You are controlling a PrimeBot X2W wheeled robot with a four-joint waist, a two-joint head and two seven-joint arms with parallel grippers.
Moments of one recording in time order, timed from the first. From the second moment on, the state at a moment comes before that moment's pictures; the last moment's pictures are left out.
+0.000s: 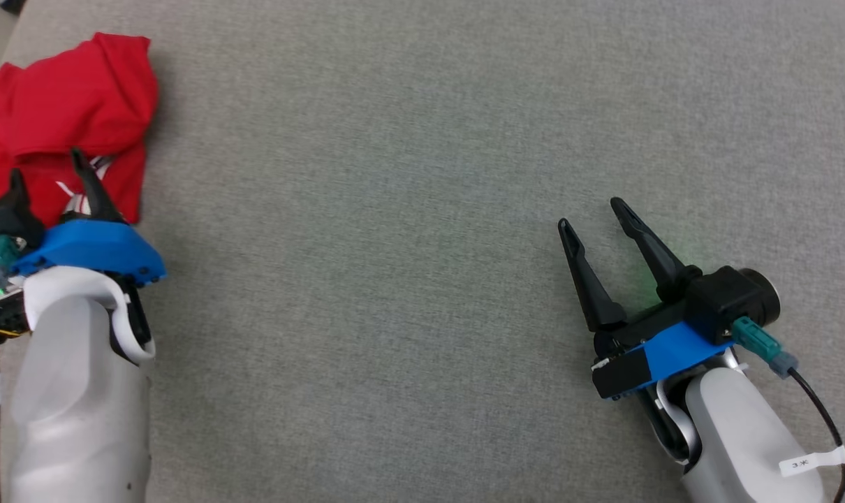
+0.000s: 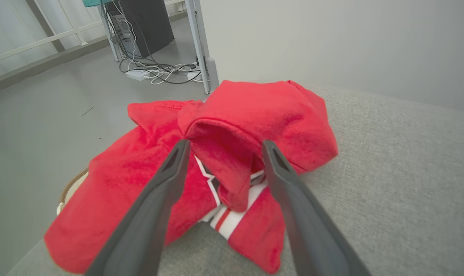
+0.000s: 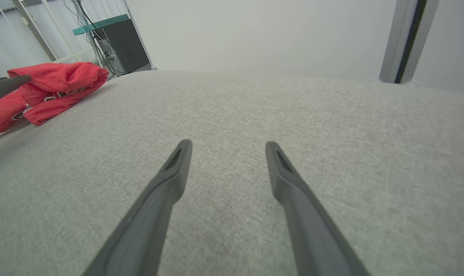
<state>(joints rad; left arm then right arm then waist) -0.68 0.14 0.16 0.80 -0.16 0.13 -0.26 -0.39 -0.14 0.26 0.29 0.18 0.13 -0.26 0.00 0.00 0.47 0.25</state>
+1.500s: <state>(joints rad) -0.82 0.06 -0.04 0.67 -0.09 -0.04 -0.26 -0.38 -0.05 0.22 0.35 0.24 0.13 -0.26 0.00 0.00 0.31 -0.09</state>
